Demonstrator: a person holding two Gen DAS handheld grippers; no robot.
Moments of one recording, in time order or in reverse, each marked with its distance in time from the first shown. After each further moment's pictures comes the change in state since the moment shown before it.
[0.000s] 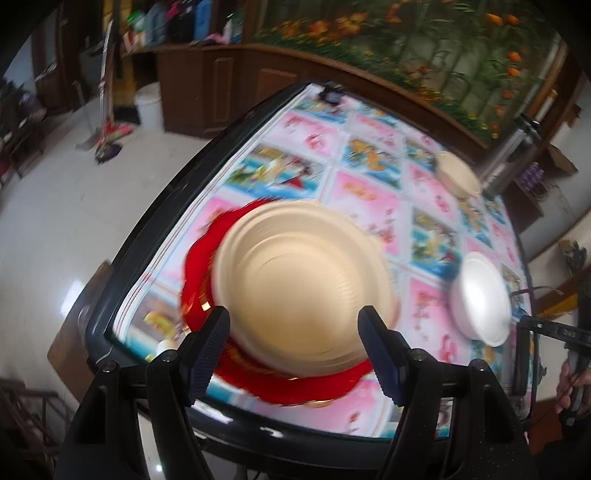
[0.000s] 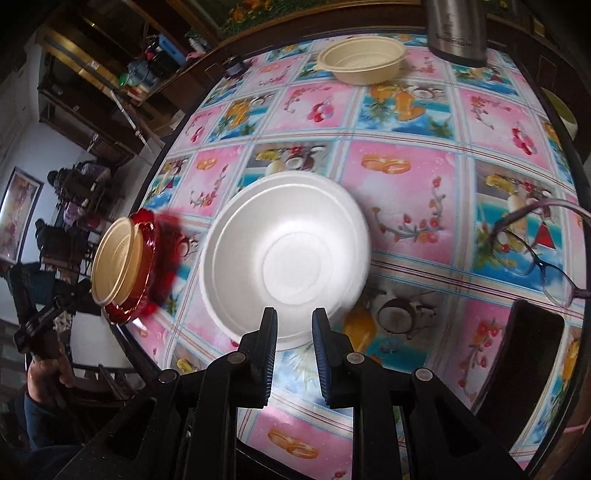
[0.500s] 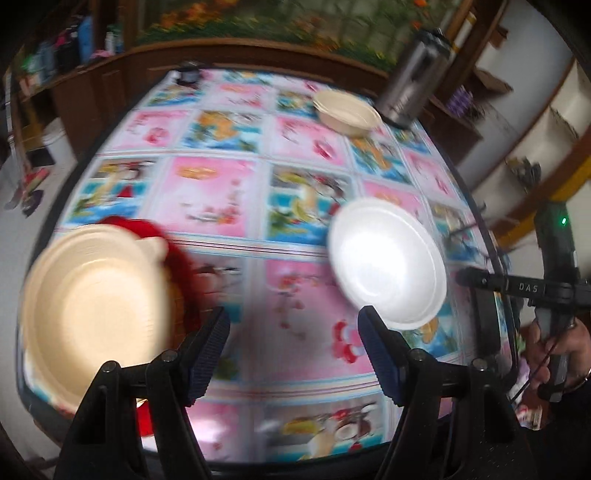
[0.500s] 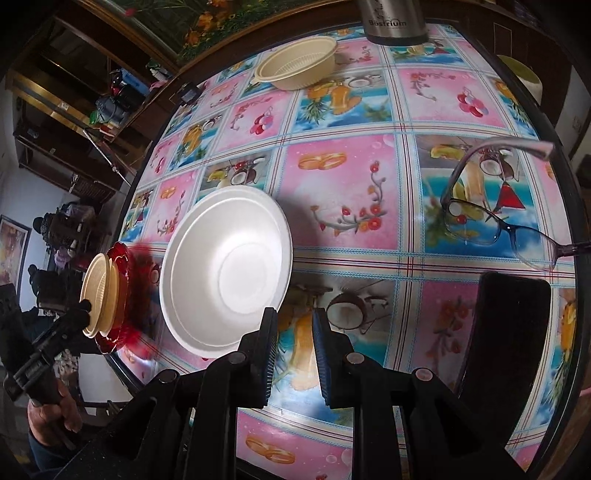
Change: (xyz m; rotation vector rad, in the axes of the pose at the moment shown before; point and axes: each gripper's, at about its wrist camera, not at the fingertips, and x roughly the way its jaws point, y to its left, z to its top) left arm 0.062 -0.156 -0.005 0.286 0.139 -0.187; right arm 0.000 -0.041 -0.006 0.128 -0.038 -0.022
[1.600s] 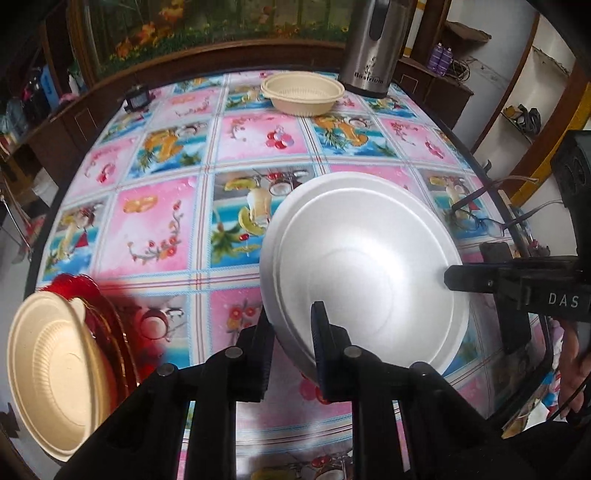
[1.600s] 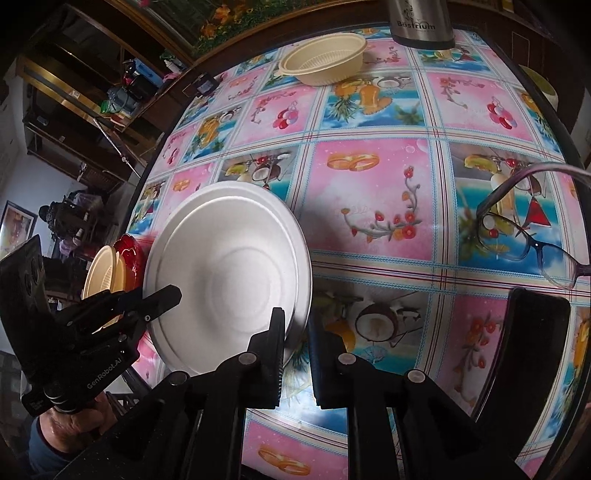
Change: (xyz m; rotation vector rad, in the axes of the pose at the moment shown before) left arm 0.045 -0.060 0.015 0.180 0.006 0.101; right arm 0.011 0.025 0.003 -0.061 0.001 0.025
